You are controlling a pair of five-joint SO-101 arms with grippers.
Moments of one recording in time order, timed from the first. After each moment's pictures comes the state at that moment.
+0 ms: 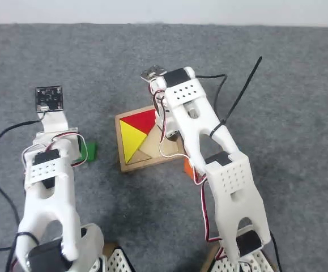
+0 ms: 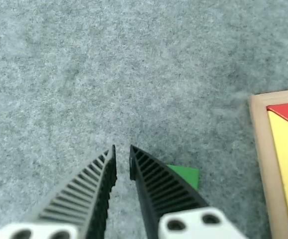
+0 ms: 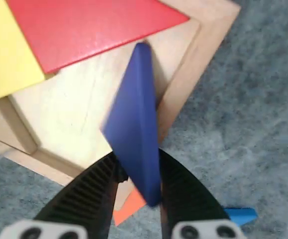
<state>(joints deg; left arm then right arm) -25.0 -23.7 60.7 28.3 -5.8 -30.0 46.2 -43.8 99.4 9.7</state>
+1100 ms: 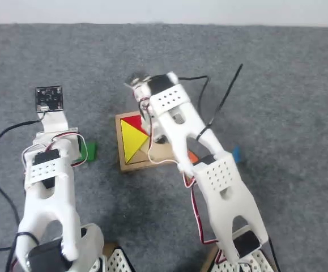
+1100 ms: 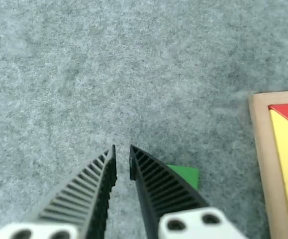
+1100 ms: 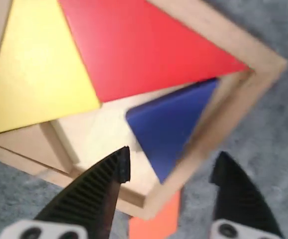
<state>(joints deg) -25.0 -23.7 60.7 28.3 -5.8 -35.3 55.6 -53.8 100.2 9.5</state>
